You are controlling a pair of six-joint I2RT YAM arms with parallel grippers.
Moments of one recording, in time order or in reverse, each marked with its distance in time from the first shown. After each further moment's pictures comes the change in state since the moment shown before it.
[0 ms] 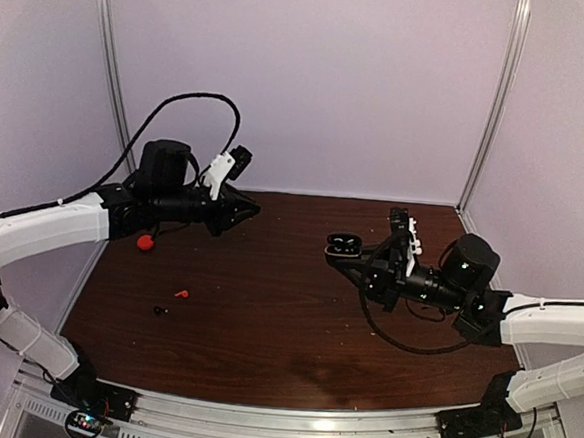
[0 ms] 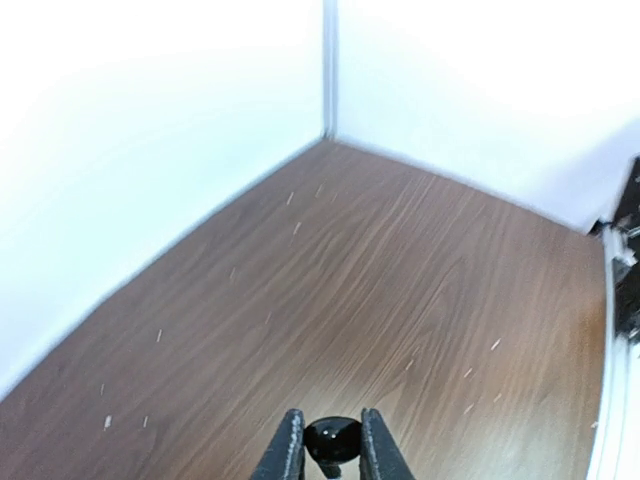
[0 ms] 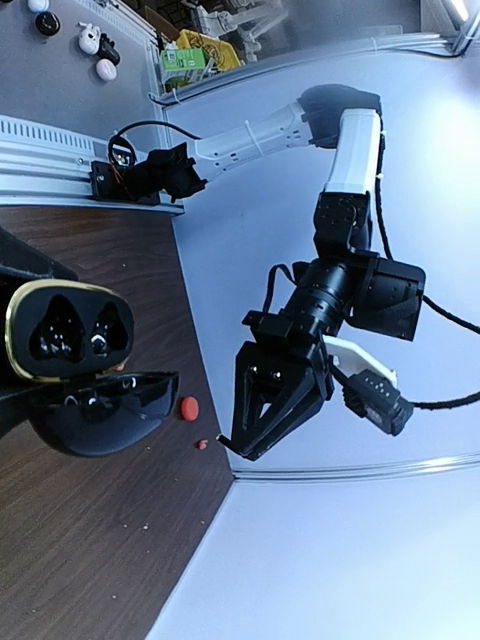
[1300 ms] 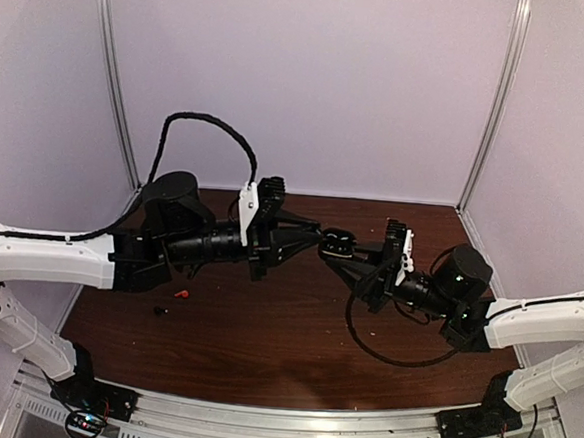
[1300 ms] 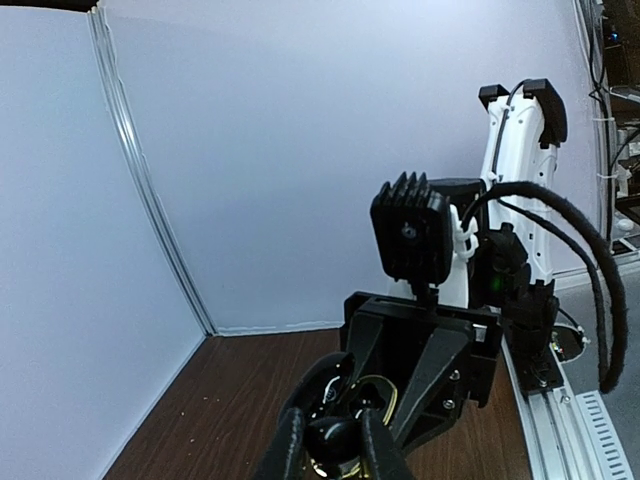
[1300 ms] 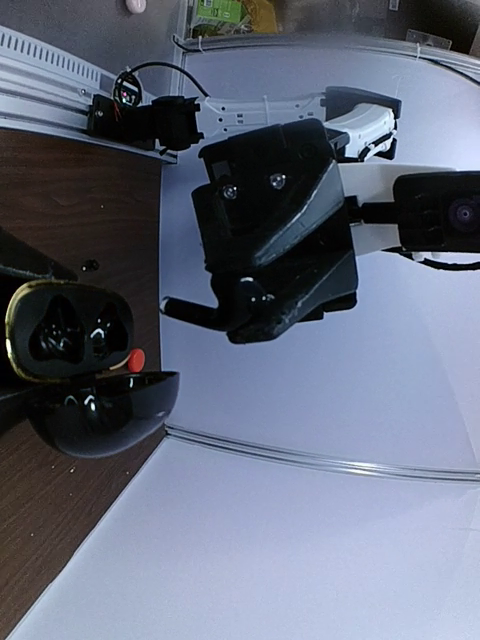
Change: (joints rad) left arm -0.419 -0.047 -0.140 0.565 0.006 0.160; right arm 0.066 0.105 -0.032 0.271 0.098 -0.237
